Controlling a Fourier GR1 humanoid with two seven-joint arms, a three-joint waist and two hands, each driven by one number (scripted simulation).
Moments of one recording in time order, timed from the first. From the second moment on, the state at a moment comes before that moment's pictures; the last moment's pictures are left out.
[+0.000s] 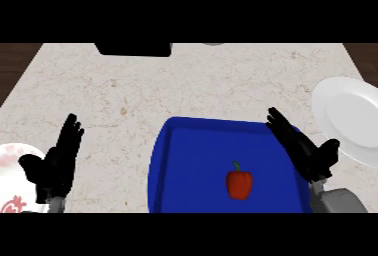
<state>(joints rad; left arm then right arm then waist) 0.02 0.38 -0.21 -1.51 0.30 0.41 0.00 -0.12 -0.31 0.20 -1.35 -0.27 0.11 -0.03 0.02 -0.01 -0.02</state>
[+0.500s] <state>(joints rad) 0.05 0.35 -0.27 -1.45 0.35 0.33 0.09 -0.16 -0.49 0.01 -1.55 -0.03 -0.20 -0.02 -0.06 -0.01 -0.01</state>
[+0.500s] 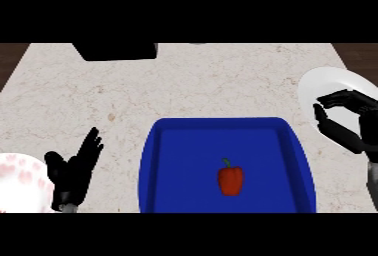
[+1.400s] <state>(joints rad) -0.01 0.29 -0.30 -1.42 0.33 0.25 0.15 0.28 -0.57 0.09 -2.07 0.28 -0.24 0.21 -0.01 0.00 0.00</state>
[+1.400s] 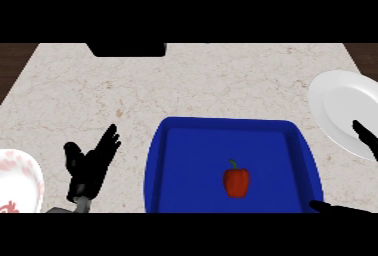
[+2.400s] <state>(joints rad) 0.01 0.26 -0.24 -1.44 0.29 0.20 0.18 -0.01 -0.33 0.54 -2.05 0.76 0.06 0.92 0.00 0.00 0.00</state>
